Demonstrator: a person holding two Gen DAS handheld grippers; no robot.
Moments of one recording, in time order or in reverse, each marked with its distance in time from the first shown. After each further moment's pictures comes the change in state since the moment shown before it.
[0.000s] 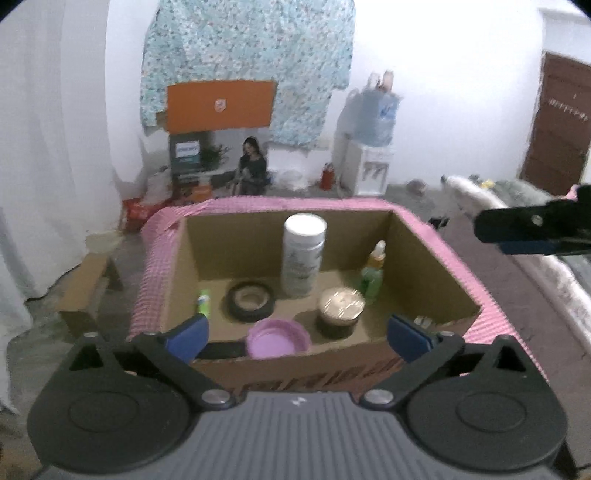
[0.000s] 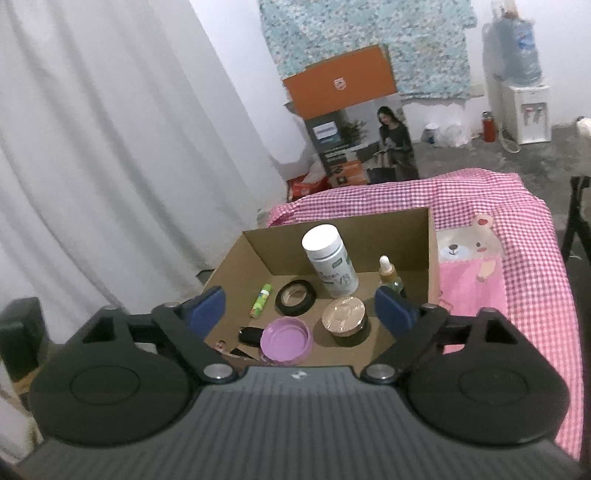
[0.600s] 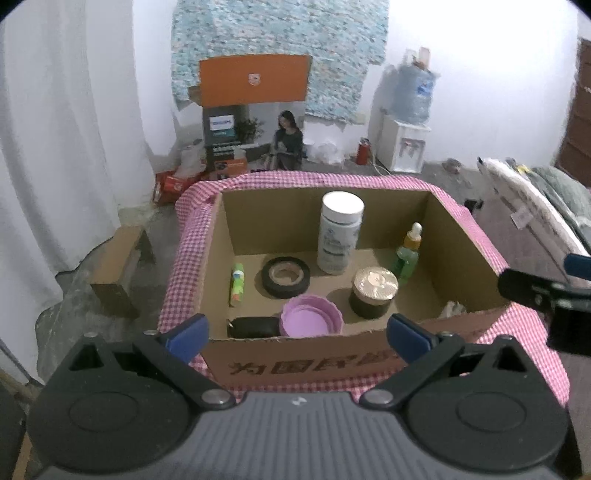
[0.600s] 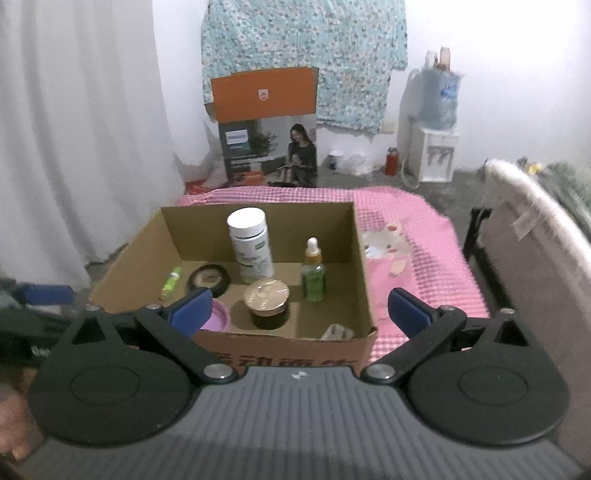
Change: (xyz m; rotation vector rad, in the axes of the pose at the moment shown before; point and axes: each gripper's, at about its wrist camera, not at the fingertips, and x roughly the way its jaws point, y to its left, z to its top) left arm -0.002 0.010 0.004 -0.046 0.077 0.106; right arm 0.013 0.051 -0.047 -0.156 -0.062 -0.403
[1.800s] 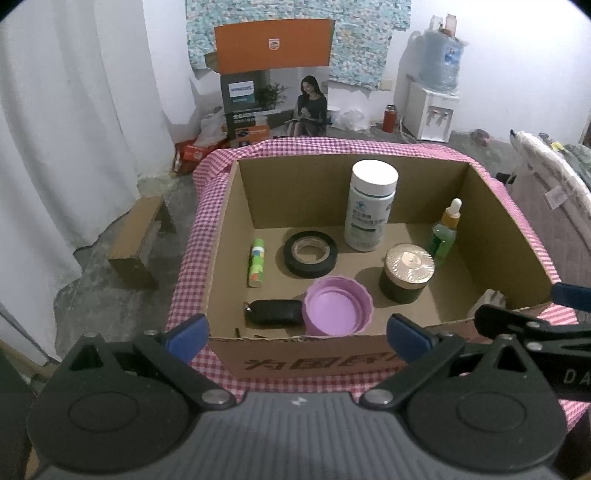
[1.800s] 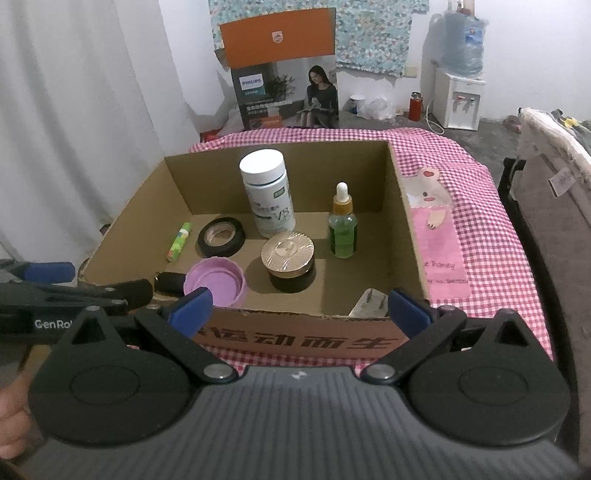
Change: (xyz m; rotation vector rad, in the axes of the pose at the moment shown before) left arm 0.032 0.000 0.010 0.006 0.131 0.087; right arm 0.066 0.004 -0.005 0.050 0.209 0.107
